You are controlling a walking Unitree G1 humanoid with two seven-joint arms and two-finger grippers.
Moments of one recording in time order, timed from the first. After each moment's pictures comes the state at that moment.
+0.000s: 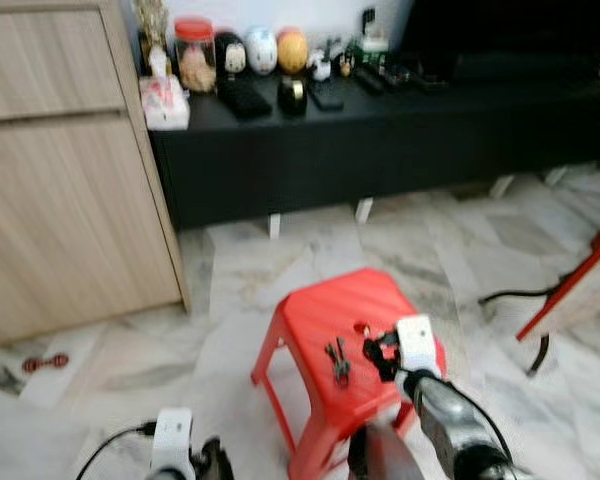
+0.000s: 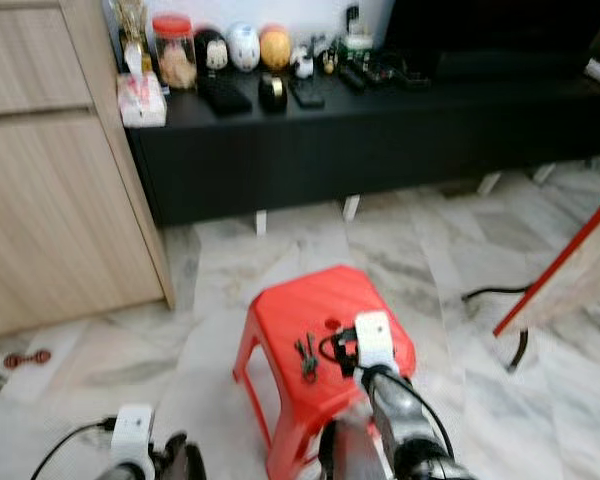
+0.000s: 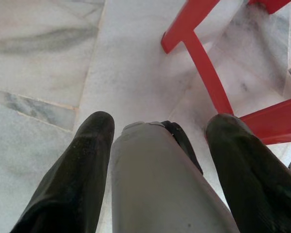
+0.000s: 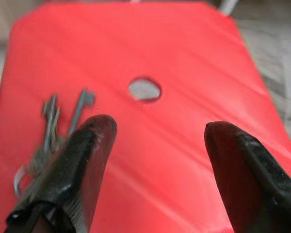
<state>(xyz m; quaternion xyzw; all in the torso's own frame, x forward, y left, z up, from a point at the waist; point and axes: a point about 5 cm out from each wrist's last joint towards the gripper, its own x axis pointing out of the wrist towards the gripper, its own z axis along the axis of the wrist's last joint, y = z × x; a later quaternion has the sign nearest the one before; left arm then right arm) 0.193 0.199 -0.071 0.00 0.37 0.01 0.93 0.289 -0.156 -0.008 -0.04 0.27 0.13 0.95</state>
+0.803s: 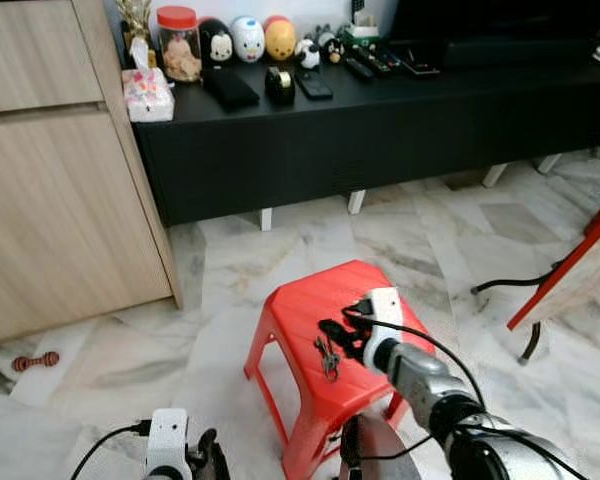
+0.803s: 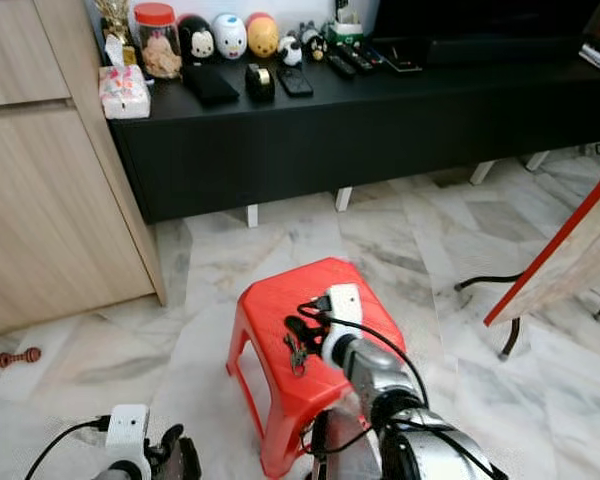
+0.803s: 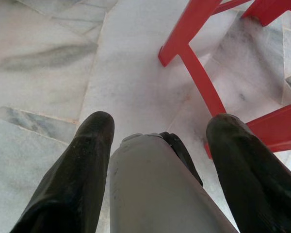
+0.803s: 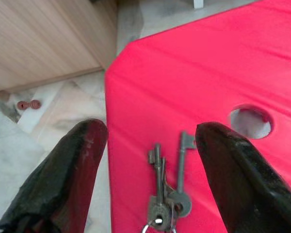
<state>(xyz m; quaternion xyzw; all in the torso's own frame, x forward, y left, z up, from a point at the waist) 0.191 0.202 -0.065 0.01 0.32 0.02 0.95 0.326 -0.098 0.030 0.13 0.29 0.23 0.92</state>
